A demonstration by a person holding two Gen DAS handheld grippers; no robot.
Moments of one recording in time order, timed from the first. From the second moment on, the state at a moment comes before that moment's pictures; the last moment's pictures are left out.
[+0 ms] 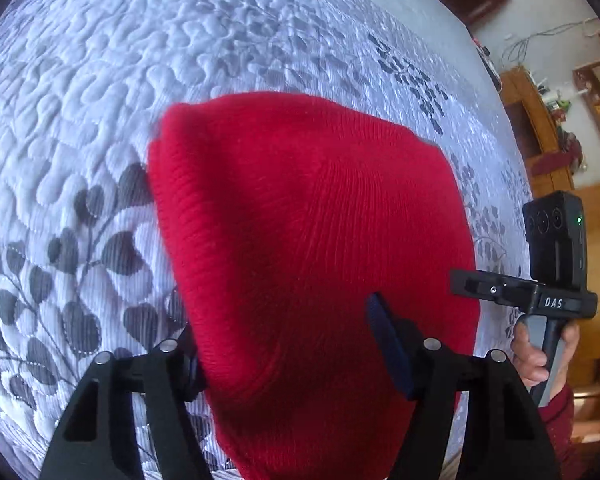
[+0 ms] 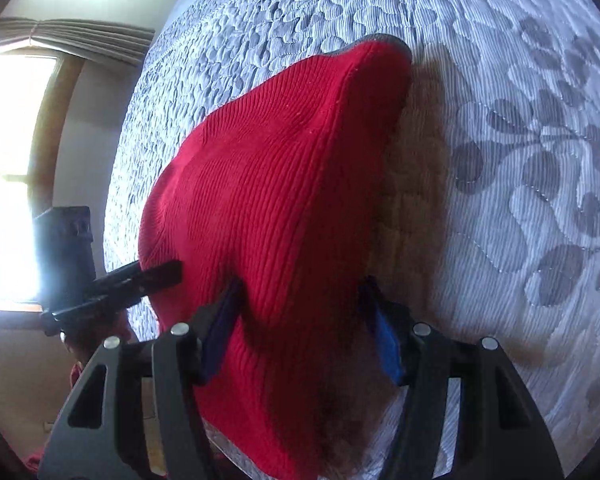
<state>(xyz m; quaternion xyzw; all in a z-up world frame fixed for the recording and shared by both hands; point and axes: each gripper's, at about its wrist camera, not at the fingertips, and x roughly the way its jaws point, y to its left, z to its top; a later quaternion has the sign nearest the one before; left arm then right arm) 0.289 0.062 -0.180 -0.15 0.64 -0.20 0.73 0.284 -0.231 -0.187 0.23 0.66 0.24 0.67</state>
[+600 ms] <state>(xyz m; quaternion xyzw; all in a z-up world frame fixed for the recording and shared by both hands) 0.270 0.013 -0.117 -0.20 0.61 -0.21 0.73 0.244 -0.289 -0.112 0.24 0.62 0.24 0.71</state>
